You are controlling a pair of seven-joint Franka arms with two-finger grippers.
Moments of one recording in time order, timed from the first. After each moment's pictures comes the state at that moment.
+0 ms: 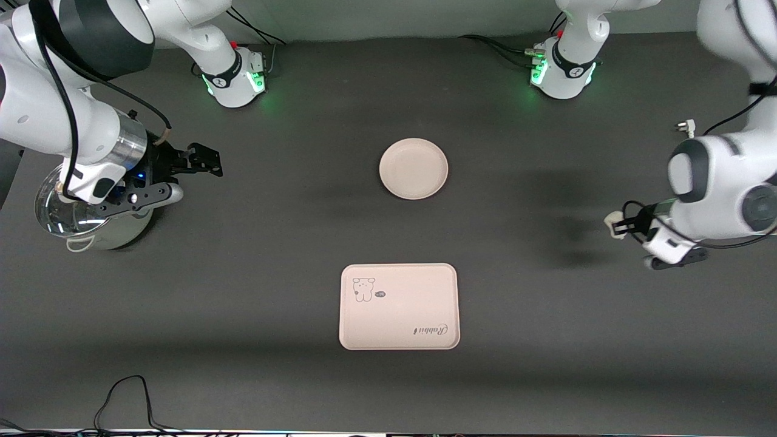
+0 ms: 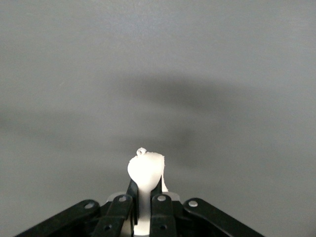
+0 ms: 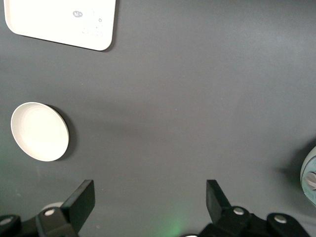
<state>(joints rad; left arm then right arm) 0.02 0.25 0.05 -1.91 -0.09 1.91 -0.09 0.42 0.08 -0.20 -1.64 0.16 1.56 0.02</state>
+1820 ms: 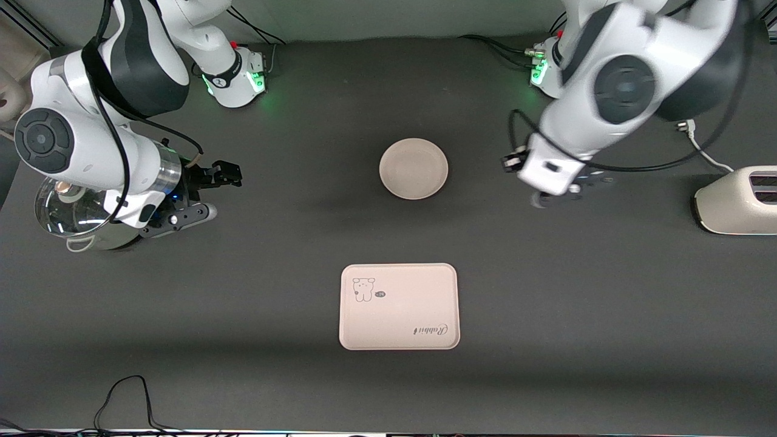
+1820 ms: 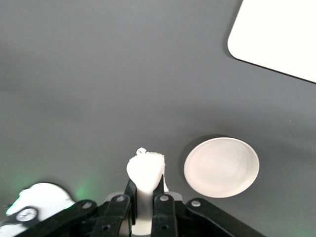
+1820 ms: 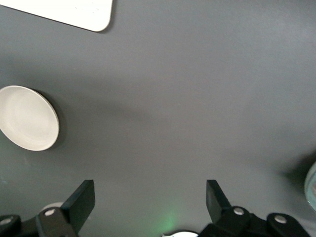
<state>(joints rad) -0.40 0.16 -0.09 -1.65 -0.10 1.59 -0.79 0.45 0.17 -0.20 -1.63 0.19 1.57 -0.03</state>
